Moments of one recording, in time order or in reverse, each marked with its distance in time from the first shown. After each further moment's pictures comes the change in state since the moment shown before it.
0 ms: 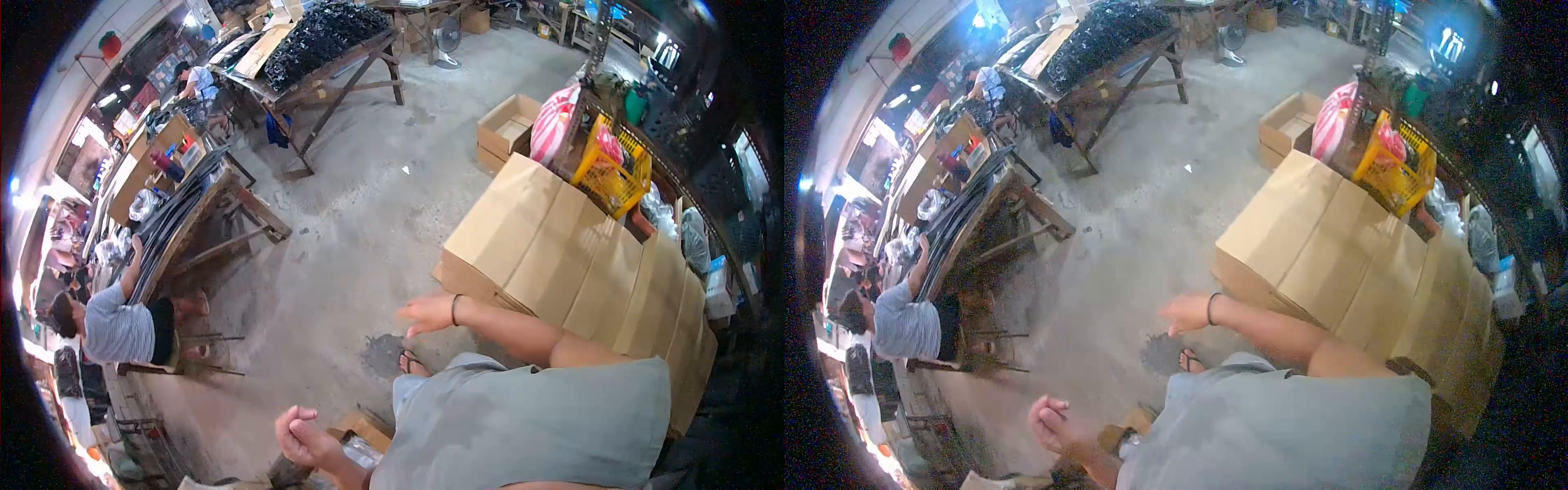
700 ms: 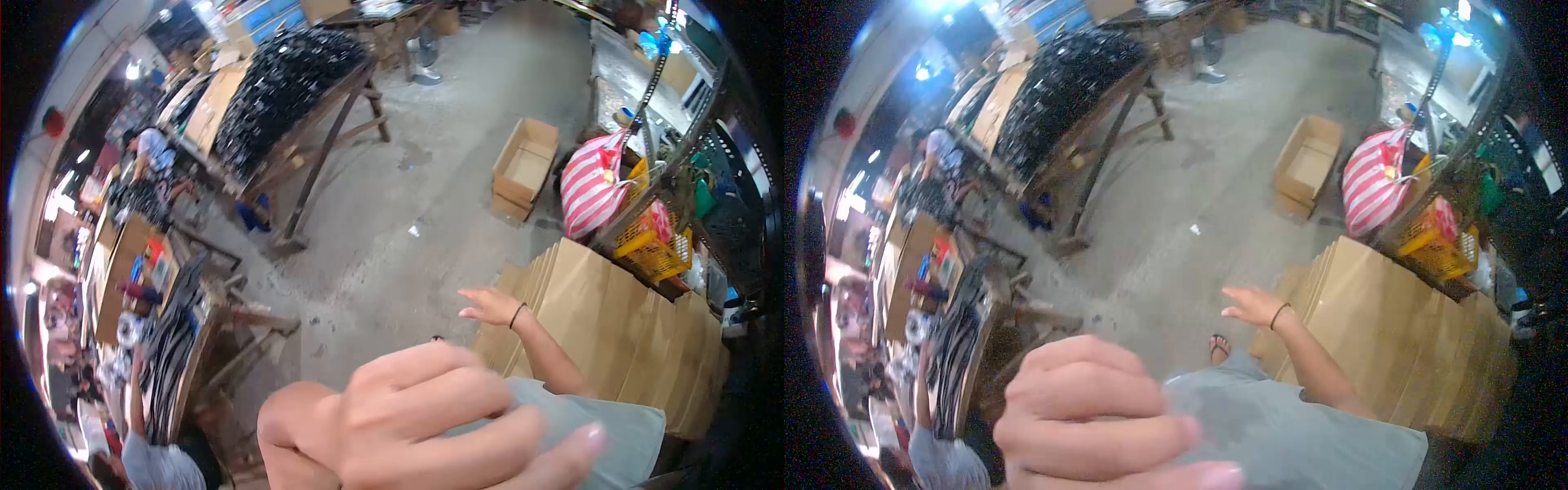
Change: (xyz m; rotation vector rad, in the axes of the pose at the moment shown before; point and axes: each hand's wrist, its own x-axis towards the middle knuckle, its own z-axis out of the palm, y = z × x) left_hand 0.348 0.118 0.449 -1.098 -0.805 1.198; right_hand 0.084 0.241 -0.218 0.238 0.573 0.502
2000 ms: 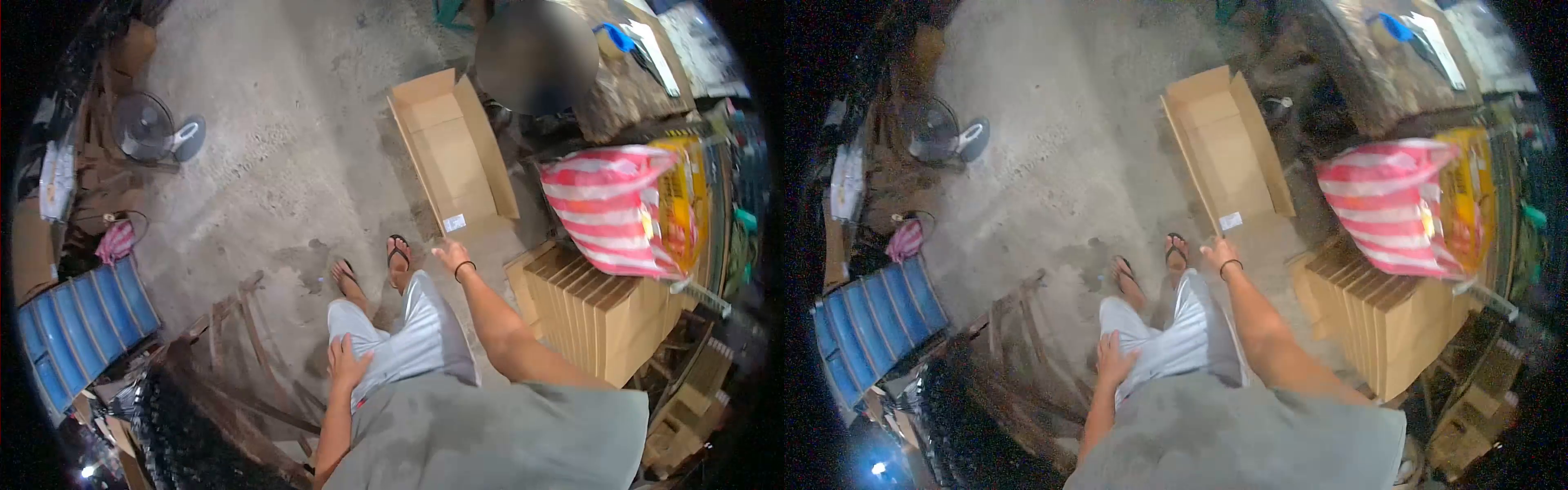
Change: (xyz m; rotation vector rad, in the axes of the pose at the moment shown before) left_hand -0.426 -0.771 0.151 -0.004 -1.735 -1.531; right_hand 0.426 0.462 -0.180 0.675 0.757 1.441
